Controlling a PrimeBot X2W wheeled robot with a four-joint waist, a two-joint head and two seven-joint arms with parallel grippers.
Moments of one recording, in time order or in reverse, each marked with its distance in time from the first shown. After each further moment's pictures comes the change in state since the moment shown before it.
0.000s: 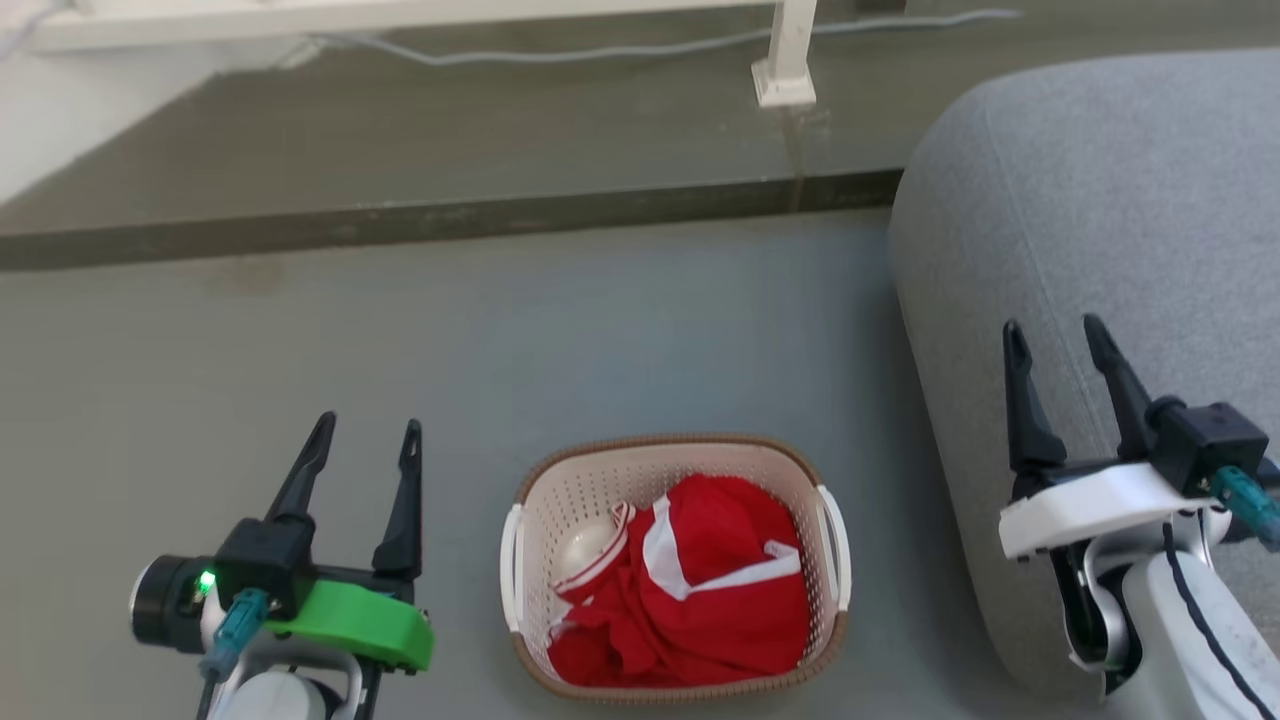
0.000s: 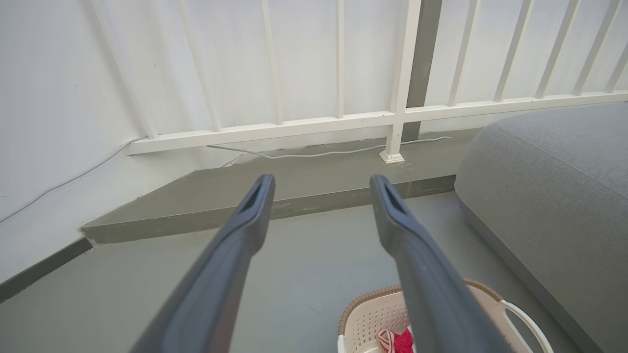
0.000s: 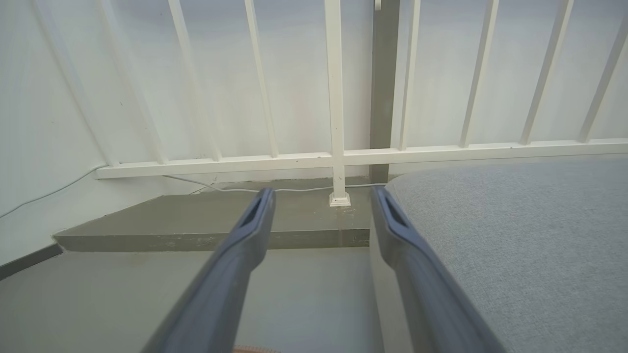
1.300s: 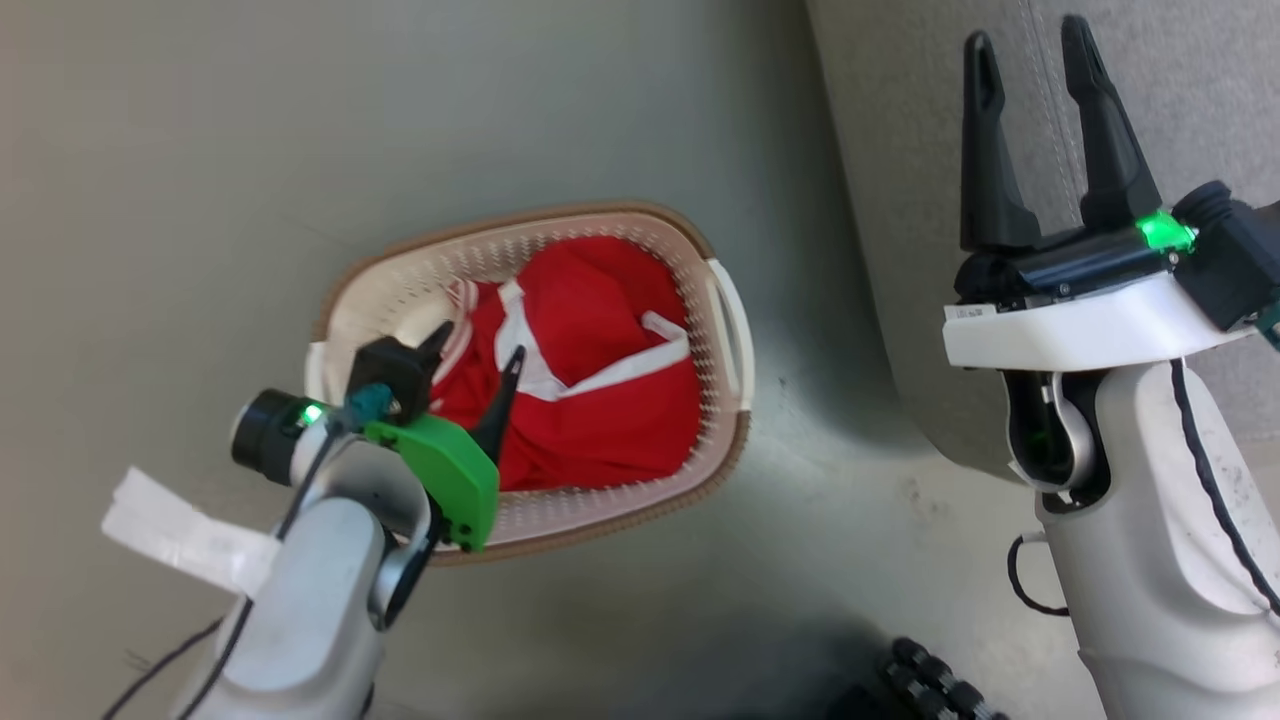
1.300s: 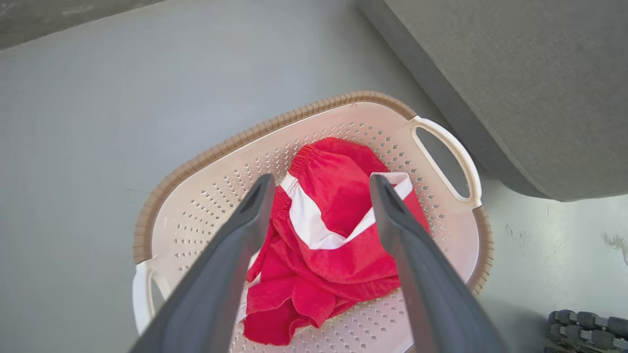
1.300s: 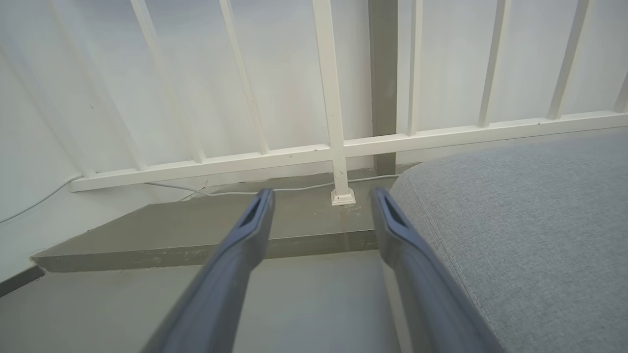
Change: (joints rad) left arm -0.371 -0.053 -0.179 0.325 -0.020 -0.157 0.225; right arm -0.300 0.103 0.031 -0.181 0.011 0.062 -0.004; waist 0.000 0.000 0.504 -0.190
